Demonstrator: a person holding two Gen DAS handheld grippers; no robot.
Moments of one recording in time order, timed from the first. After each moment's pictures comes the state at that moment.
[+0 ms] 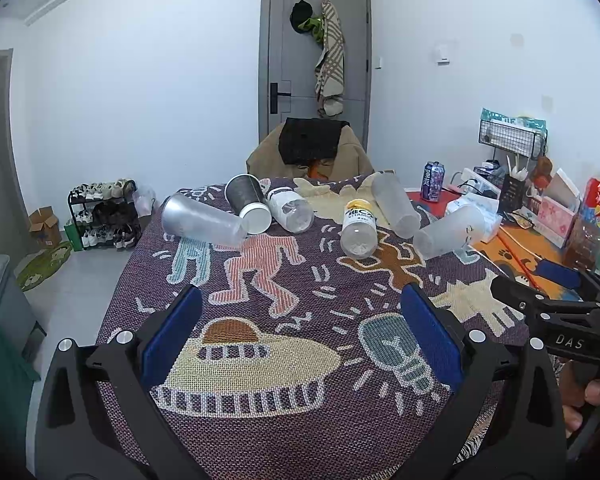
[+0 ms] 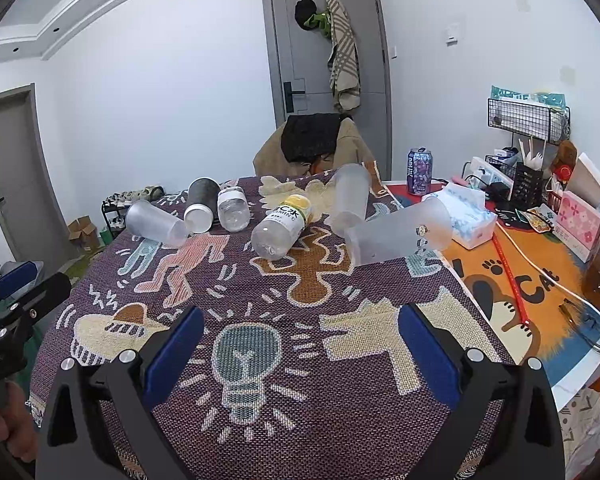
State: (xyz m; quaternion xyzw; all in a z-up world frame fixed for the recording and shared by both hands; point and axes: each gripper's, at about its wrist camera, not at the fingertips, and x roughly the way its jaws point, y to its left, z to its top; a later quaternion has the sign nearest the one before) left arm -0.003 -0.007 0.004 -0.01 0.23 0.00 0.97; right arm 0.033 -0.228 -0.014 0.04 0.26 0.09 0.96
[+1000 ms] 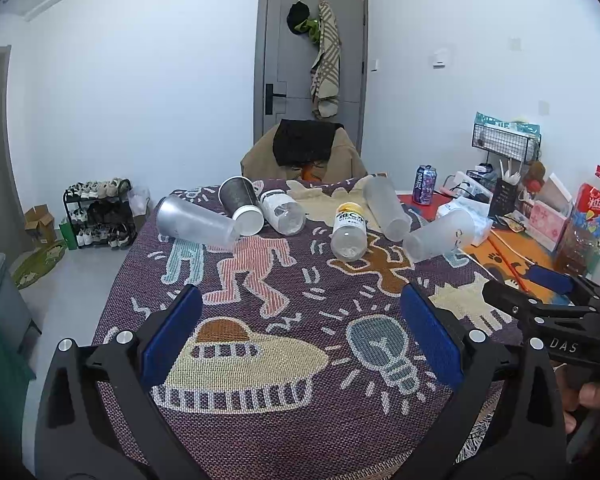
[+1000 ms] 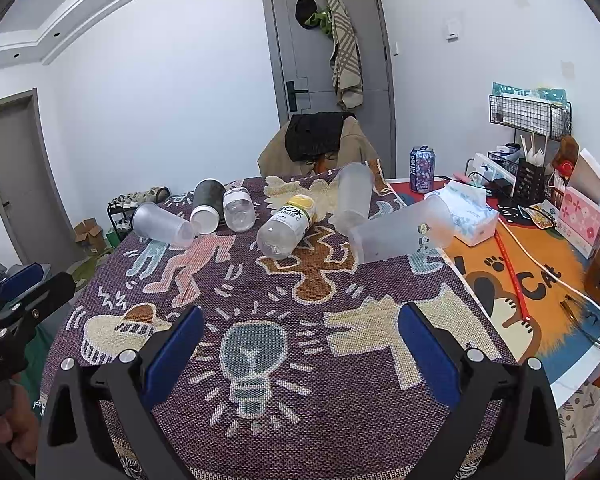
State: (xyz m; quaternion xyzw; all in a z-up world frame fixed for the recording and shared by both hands) left arm -0.010 -0.012 0.012 -0.01 0.23 -0.01 0.97; right arm 0.027 -0.235 -0.008 0.05 0.27 0.10 0.96
